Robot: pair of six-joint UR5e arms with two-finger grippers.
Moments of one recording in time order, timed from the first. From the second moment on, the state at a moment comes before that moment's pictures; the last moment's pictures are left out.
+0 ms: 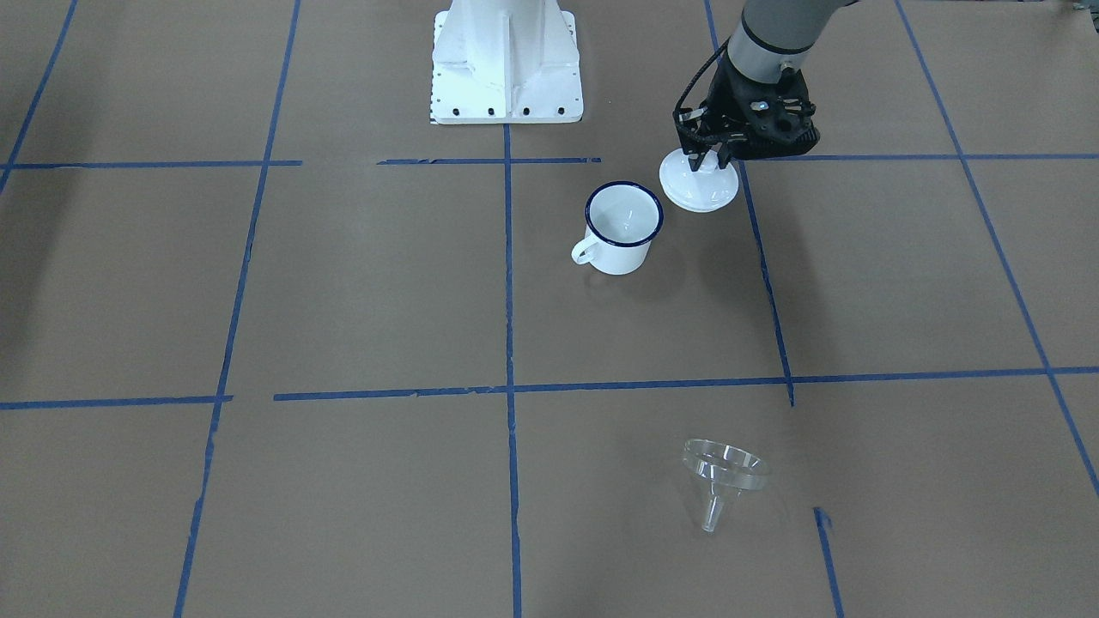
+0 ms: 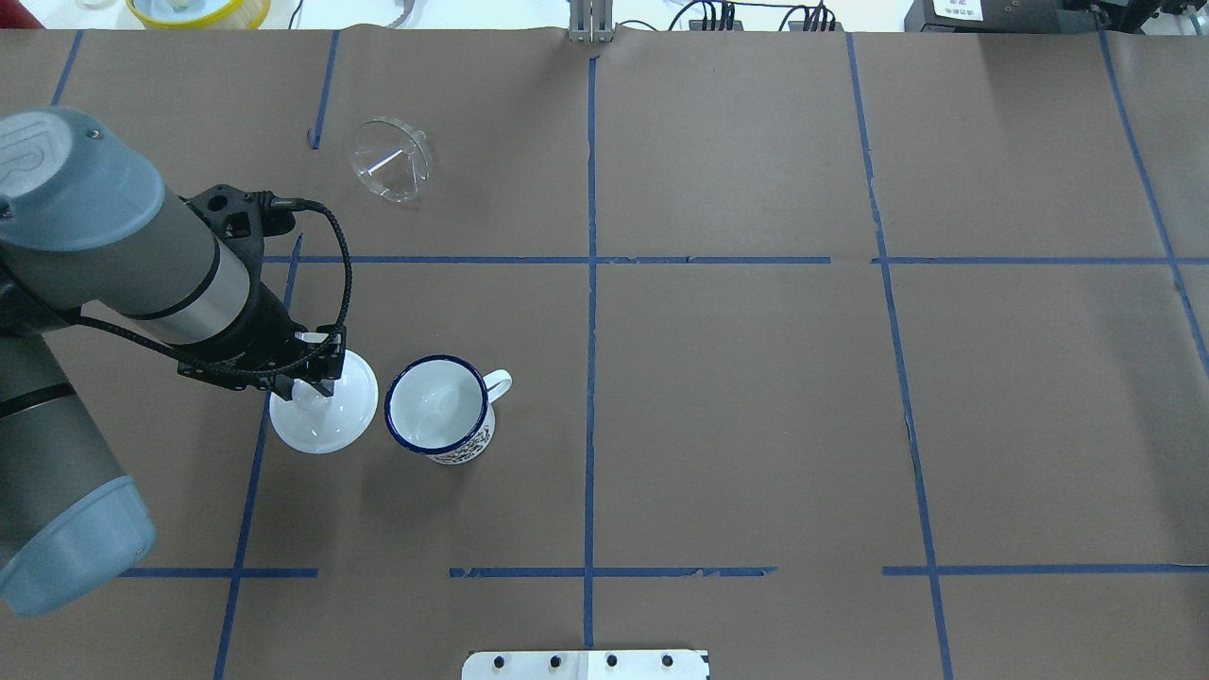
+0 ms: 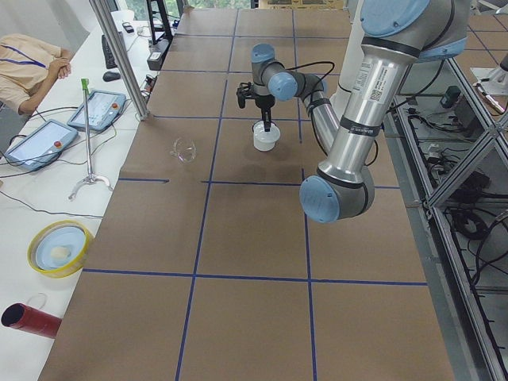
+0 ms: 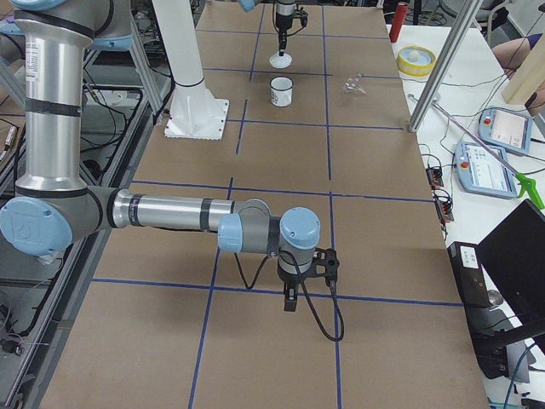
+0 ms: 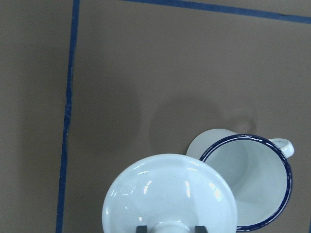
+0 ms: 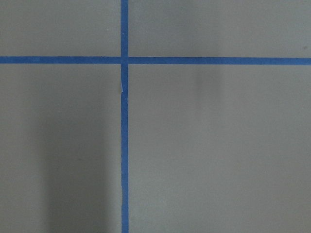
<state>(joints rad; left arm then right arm) -0.68 -1.90 -2.16 -1.33 -2.10 -1.16 1.57 -1.68 1.66 -1.57 2.29 0.01</state>
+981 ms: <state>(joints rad) -0.65 -1.82 -1.93 -1.63 -2.11 -1.21 1.57 -1.68 1.66 -1.57 2.29 0.01</state>
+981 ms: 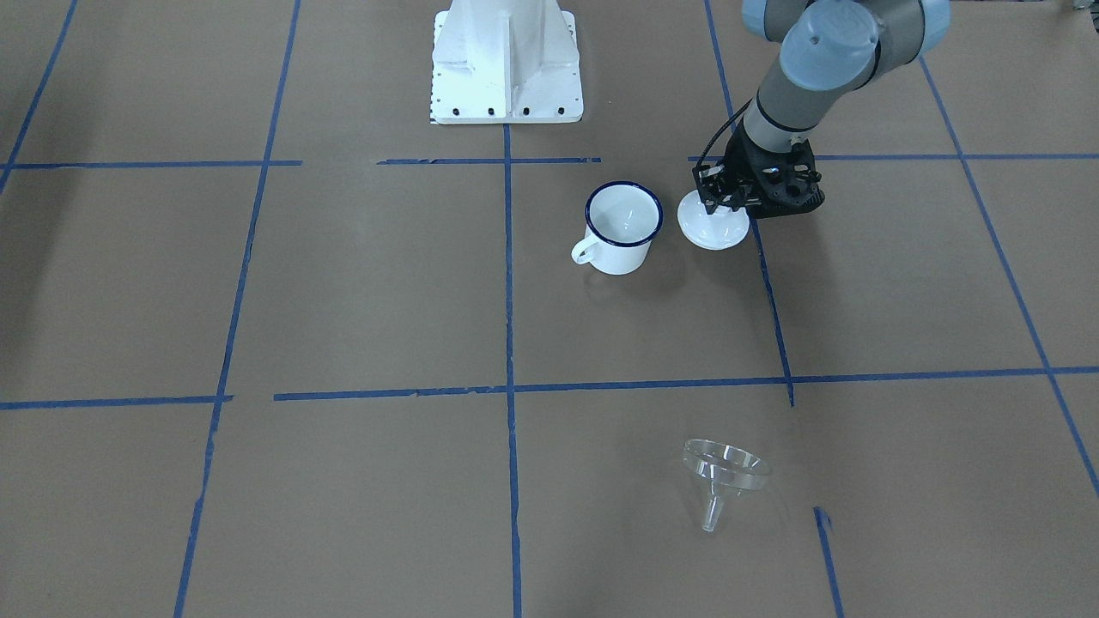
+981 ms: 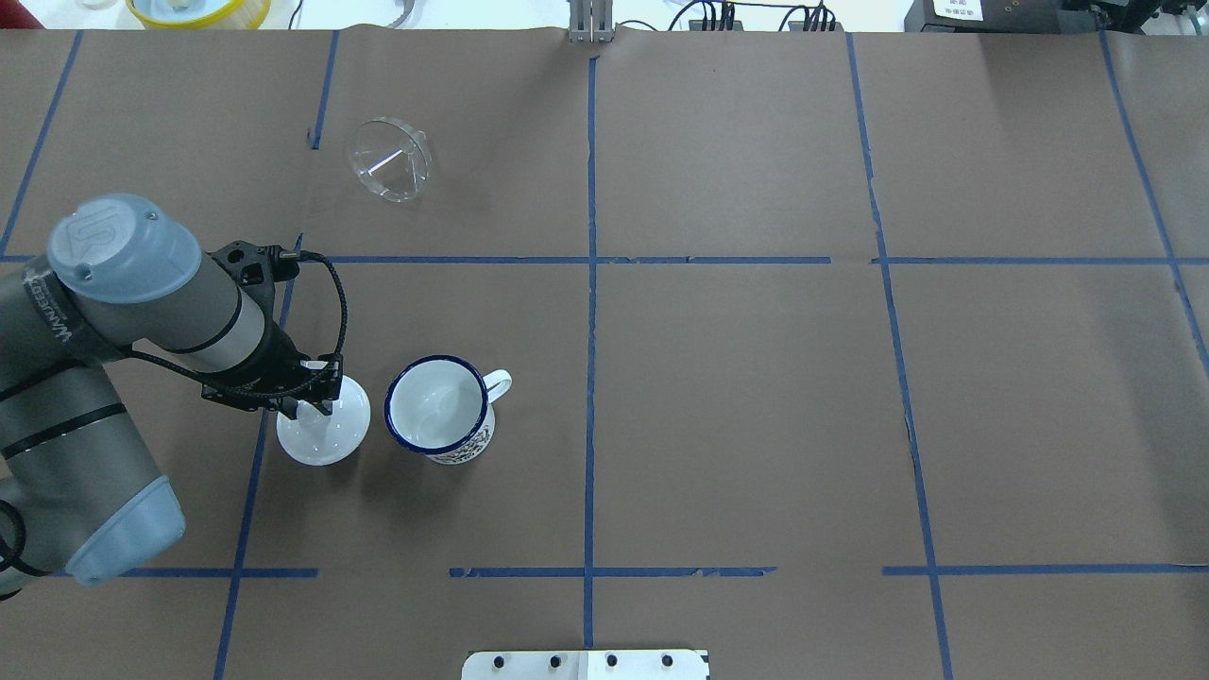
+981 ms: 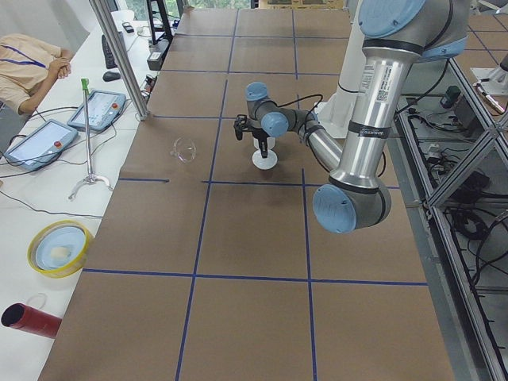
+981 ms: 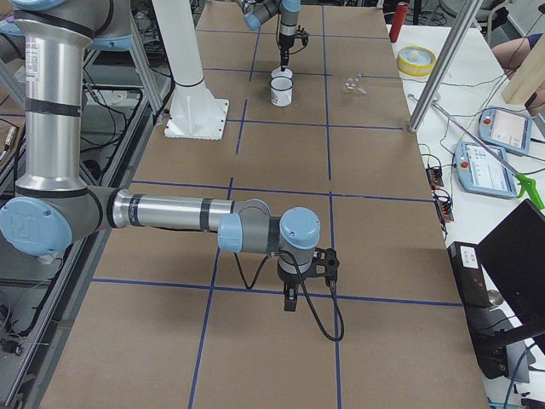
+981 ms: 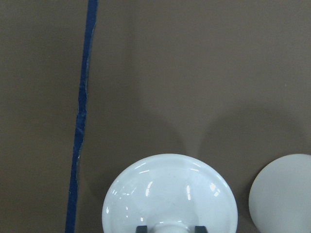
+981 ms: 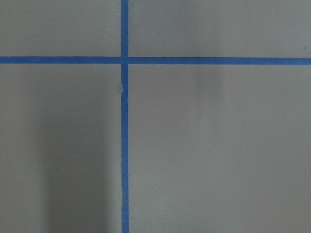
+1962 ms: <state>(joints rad) -0.64 -1.82 -1.89 -1.64 -2.11 -1.20 1.57 -1.68 1.66 -1.57 2.29 0.01</state>
